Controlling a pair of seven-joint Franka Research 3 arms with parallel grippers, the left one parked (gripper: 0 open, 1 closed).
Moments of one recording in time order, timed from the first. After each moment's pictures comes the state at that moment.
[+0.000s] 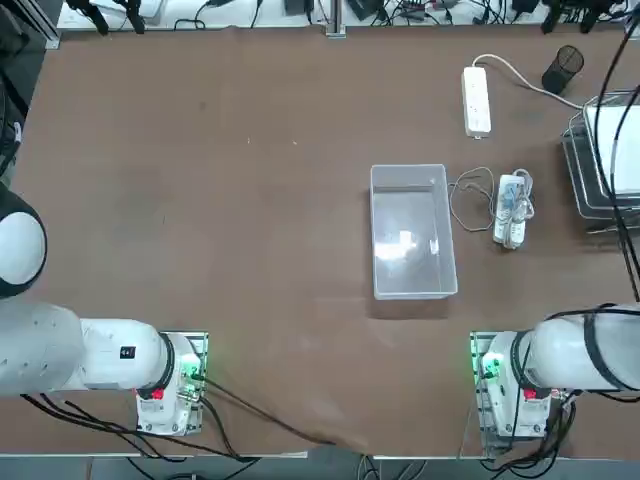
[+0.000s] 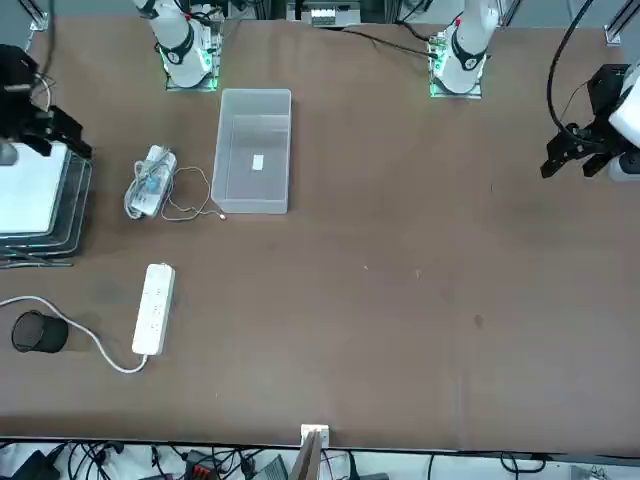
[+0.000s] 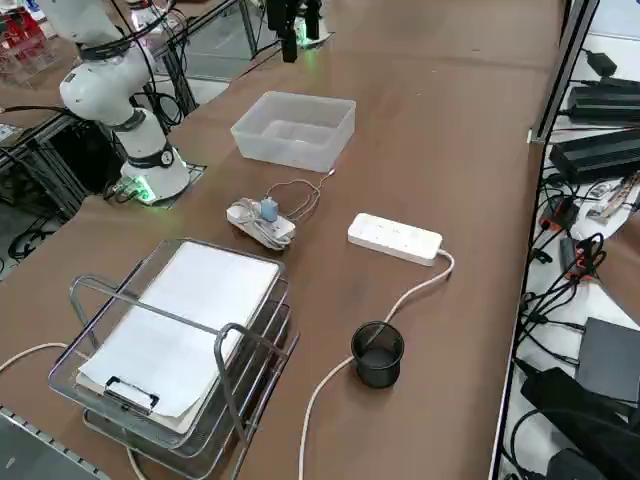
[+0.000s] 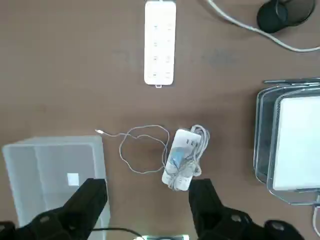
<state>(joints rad) 0.06 -0.01 -0.03 -1.61 -0.03 1.51 0.07</state>
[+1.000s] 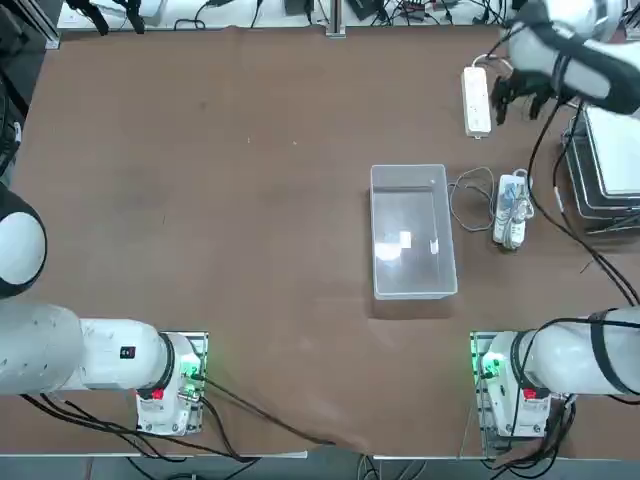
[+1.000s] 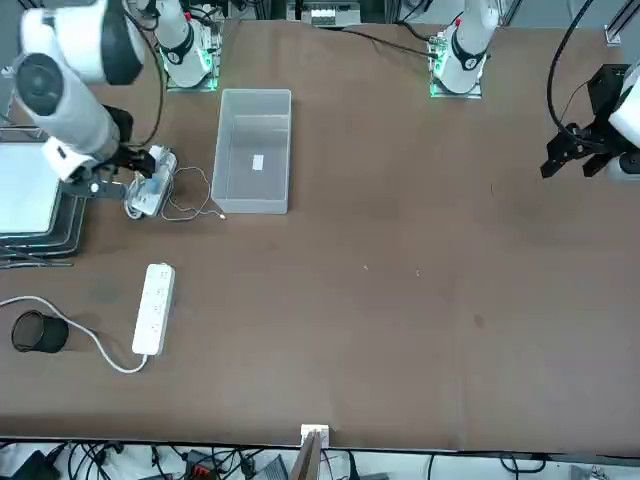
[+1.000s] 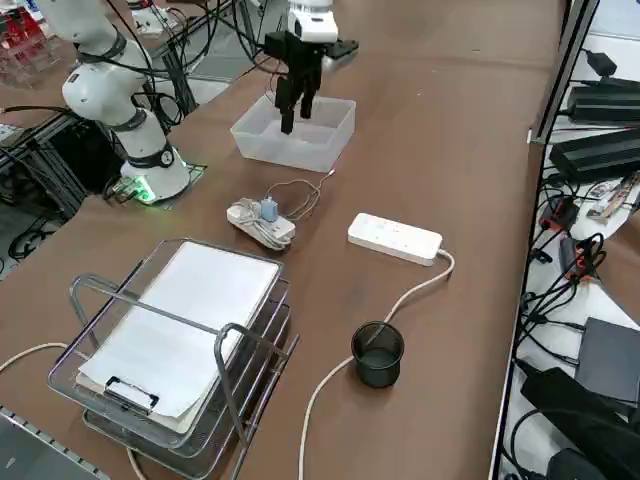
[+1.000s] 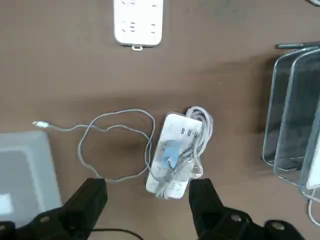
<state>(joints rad) 0.16 -0.05 0.02 -2.14 -0.23 1.88 0.33</state>
